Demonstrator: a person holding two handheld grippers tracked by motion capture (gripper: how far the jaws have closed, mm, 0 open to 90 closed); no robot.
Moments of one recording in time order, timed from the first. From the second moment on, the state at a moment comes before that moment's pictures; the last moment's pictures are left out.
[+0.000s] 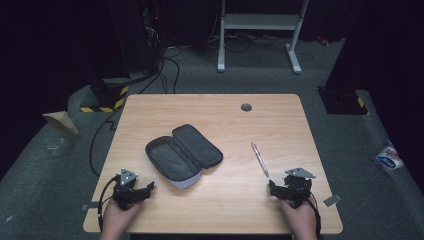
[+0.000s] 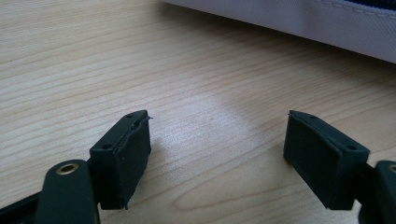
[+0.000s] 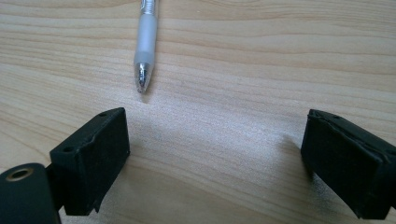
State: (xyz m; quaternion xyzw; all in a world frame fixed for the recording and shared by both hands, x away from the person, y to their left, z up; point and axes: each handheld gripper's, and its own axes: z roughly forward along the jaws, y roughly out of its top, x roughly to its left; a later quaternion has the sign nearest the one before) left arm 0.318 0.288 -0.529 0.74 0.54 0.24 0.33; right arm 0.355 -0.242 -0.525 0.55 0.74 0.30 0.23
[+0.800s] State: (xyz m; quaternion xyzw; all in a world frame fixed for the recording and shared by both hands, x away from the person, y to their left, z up) left arm 0.318 0.289 -0.530 0.75 0.53 0.23 0.33; right arm 0.353 -0.243 -0.525 0.53 0.76 0.30 0.22
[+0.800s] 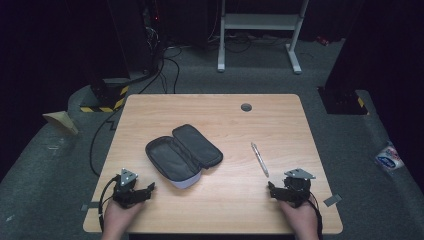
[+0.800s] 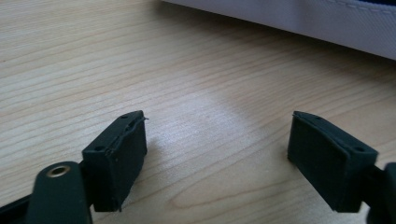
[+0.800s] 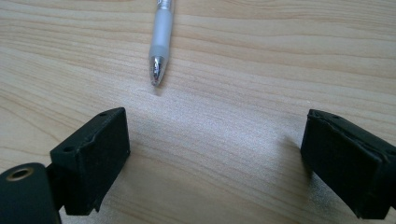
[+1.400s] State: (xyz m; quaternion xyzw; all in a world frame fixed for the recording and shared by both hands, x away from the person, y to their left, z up) left arm 0.317 0.295 -0.526 0.72 0.55 0.25 0.33; right arm 0.352 -0.242 -0.524 0.52 0.76 0.31 0.22
